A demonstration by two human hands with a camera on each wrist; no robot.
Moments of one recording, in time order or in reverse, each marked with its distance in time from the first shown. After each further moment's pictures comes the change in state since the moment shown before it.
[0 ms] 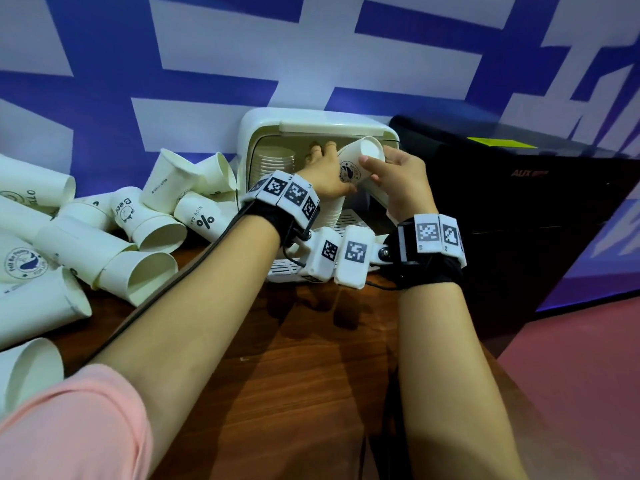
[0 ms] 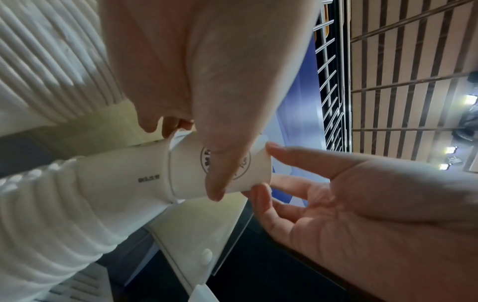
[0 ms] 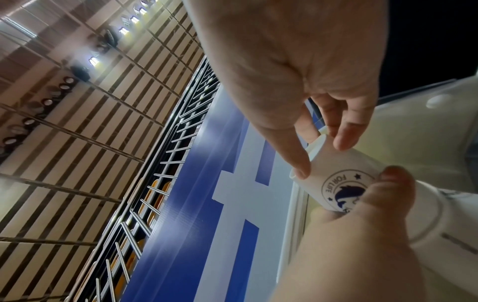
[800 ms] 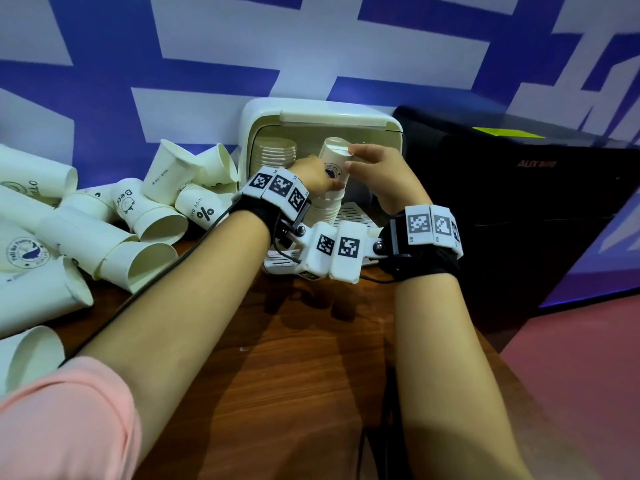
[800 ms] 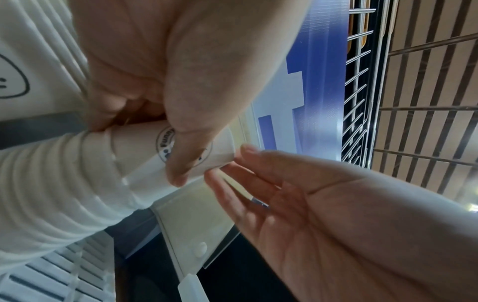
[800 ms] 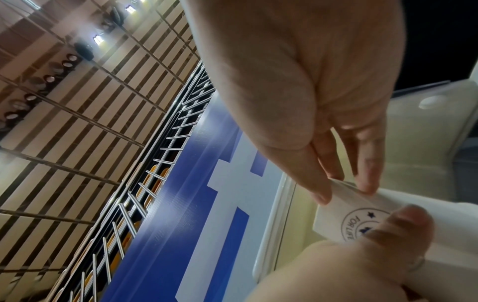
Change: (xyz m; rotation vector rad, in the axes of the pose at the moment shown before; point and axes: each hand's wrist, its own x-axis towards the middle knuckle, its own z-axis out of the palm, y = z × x) left_hand 0.003 -0.018 0.002 0.082 -0.070 -0.103; right_hand -0.006 -0.001 0.013 -0.229 -0.187 -0.005
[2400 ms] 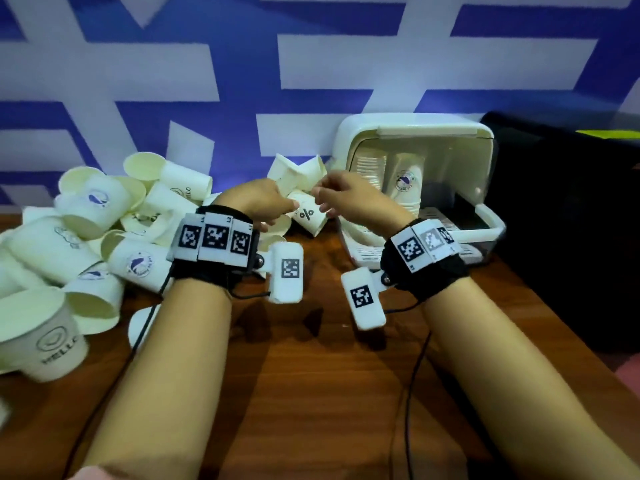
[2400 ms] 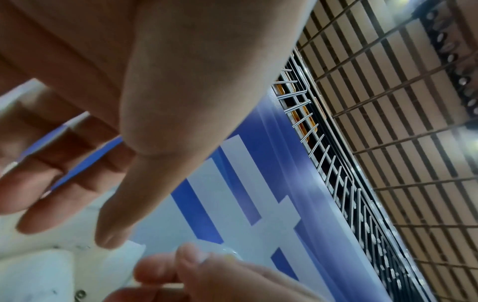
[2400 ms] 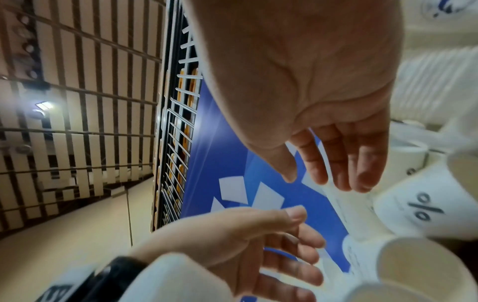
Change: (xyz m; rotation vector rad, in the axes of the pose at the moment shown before) left_hand -0.152 -0.131 -0.096 -0.111 0.013 -0.345; right_hand -0.073 -0.059 0.137 -0.262 -0.469 -0.136
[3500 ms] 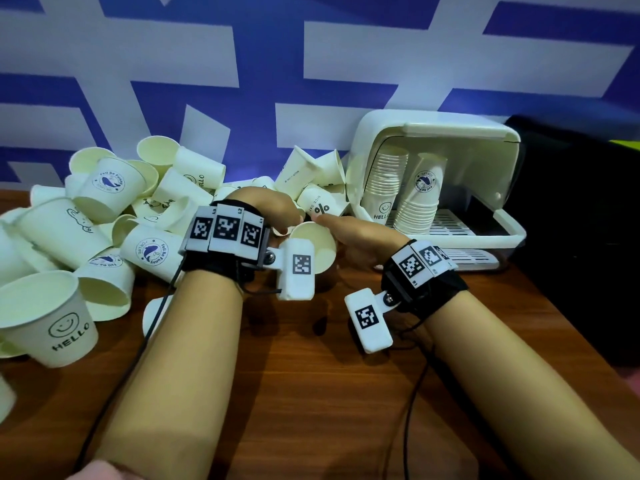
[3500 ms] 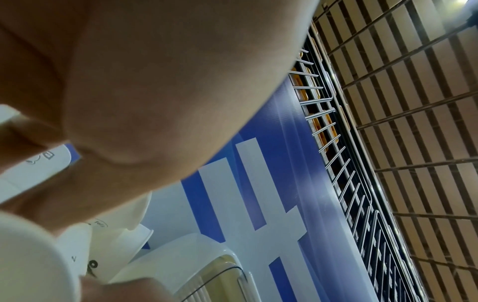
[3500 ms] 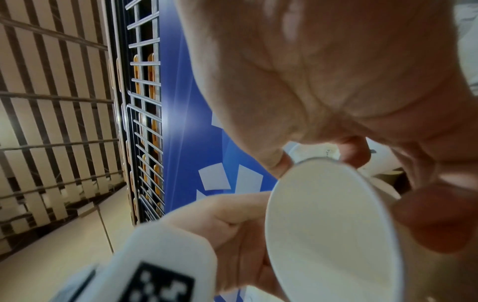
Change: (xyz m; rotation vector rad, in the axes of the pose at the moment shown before) left_hand -0.001 -0.012 0.003 0.313 -0.220 -0.071; right_hand -0.002 0.018 0.051 0.382 -0.316 0.449
